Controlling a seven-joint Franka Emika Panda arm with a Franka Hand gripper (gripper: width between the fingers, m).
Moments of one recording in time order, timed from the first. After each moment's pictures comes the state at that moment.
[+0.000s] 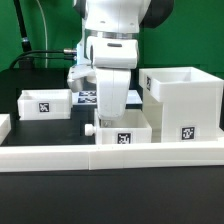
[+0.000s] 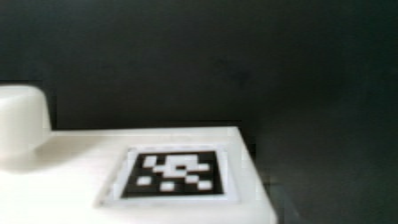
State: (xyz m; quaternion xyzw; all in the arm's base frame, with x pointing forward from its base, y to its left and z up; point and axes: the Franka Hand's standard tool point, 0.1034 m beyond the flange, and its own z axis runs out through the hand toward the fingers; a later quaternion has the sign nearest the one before) arm 0.542 -0.023 0.016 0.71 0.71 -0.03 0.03
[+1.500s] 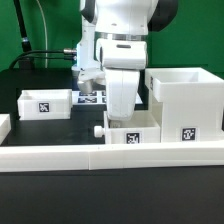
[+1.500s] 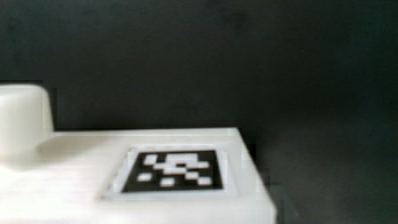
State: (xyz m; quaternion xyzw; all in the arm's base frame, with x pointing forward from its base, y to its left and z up) arm 0.541 -0.005 0.011 0.72 0.70 -0.01 0.04
